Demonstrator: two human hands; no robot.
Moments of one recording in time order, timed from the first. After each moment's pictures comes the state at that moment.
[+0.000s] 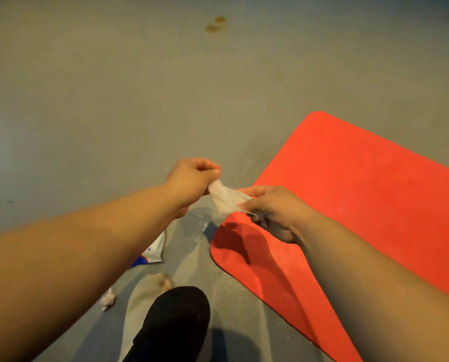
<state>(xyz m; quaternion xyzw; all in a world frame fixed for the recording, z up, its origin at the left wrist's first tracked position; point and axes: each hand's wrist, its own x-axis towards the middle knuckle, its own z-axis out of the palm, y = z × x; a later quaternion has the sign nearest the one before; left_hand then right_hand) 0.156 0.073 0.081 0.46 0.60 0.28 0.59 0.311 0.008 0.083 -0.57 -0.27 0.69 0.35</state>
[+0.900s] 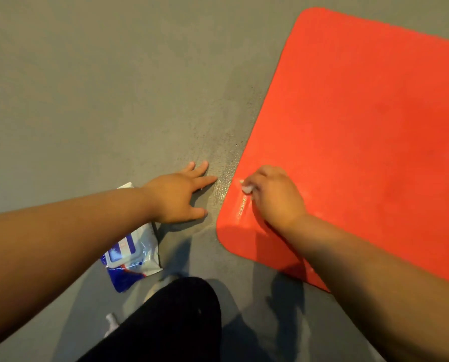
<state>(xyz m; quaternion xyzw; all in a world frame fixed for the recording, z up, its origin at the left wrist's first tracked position) 0.116 0.129 -0.045 0.89 0.28 -0.27 0.22 0.311 0.014 -0.072 -0.73 -0.62 0.22 0.20</state>
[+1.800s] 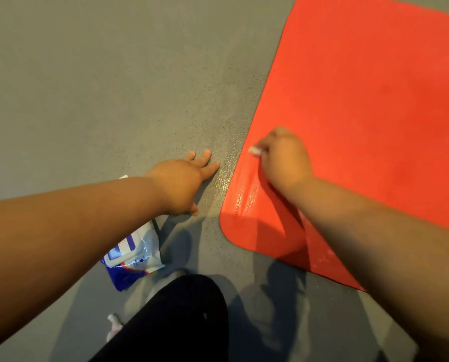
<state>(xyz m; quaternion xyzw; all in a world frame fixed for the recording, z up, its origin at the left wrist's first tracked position) 0.131 0.129 -0.045 0.90 0.24 -0.34 0.09 0.331 0.052 -0.082 -0.78 -0.58 0.15 0.18</state>
